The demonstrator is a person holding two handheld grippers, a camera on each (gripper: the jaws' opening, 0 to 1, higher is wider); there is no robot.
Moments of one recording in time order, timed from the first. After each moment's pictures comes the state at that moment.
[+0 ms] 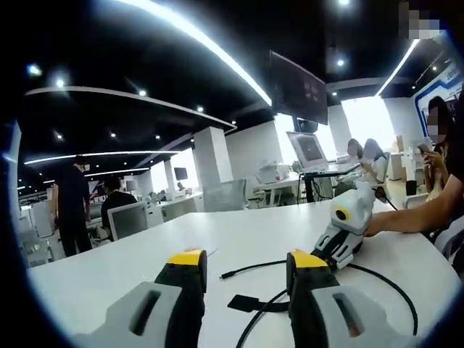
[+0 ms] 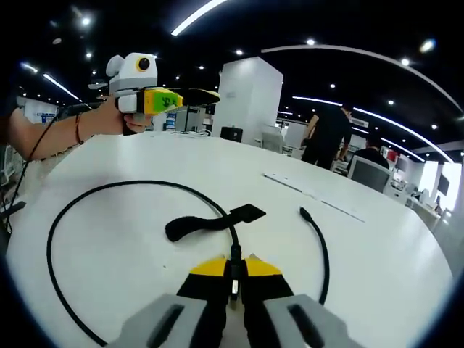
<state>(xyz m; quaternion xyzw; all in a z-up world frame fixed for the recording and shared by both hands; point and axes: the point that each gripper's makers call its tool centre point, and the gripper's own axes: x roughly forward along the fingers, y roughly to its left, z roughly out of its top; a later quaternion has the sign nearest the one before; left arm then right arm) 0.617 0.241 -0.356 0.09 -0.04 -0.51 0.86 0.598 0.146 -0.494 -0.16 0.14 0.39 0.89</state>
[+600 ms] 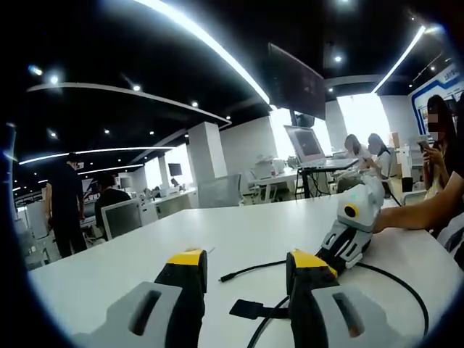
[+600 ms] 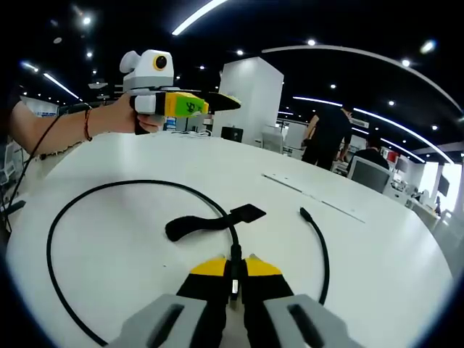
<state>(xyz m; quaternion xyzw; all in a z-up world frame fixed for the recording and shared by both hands) 0.634 0.219 -0.364 0.10 -0.03 -0.52 0.85 0.598 0.147 -0.495 -0.16 0.14 0.39 0.89</state>
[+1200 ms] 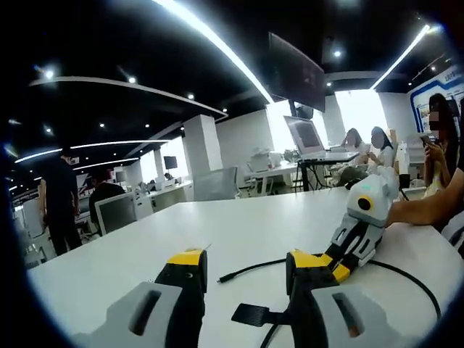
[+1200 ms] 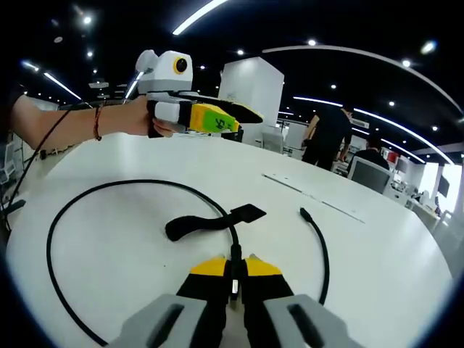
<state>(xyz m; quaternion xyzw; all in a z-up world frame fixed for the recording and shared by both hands) 0.660 0.194 -0.379 0.11 0.00 -0.53 0.84 0.601 0.144 -0.496 -0.17 0.14 0.39 0.89</state>
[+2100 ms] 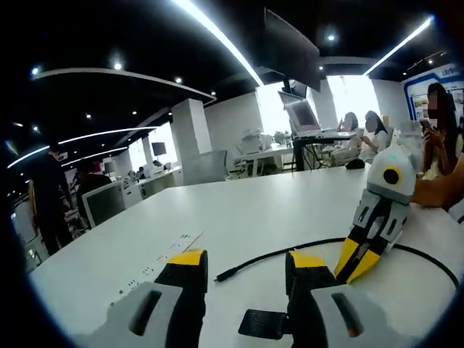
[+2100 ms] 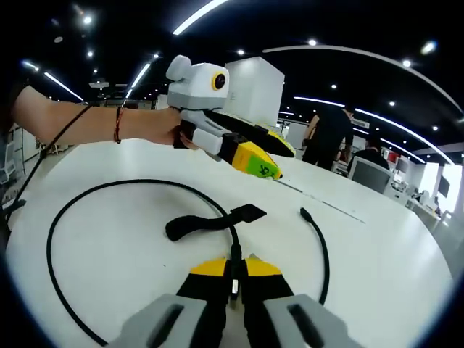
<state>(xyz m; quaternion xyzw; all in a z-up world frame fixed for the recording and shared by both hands) 0.695 0.157 -0.416 0.15 0.04 -0.55 0.82 0.601 0.146 -0.493 -0.17 0.14 0.40 0.89</state>
